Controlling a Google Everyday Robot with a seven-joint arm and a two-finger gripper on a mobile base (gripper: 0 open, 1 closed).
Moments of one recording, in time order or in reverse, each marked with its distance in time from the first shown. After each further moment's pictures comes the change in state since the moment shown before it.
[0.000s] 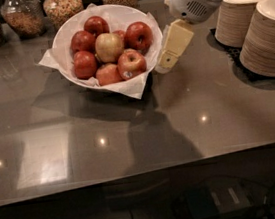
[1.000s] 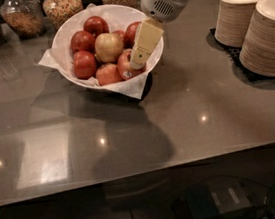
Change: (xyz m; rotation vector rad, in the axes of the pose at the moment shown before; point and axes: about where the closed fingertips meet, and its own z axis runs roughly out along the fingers) arm -0.047 -0.010 0.036 -0.003 -0.010 0.018
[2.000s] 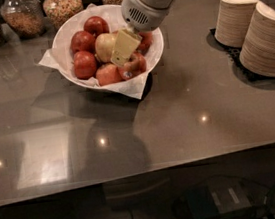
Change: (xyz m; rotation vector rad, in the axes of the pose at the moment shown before) arm -0.022 0.023 0.012 0.047 0.037 0.220
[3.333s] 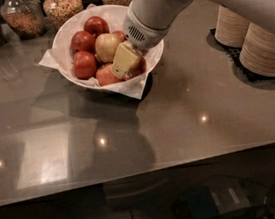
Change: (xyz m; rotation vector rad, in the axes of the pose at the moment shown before) arm 0.022 0.009 0.025 0.016 0.026 0.157
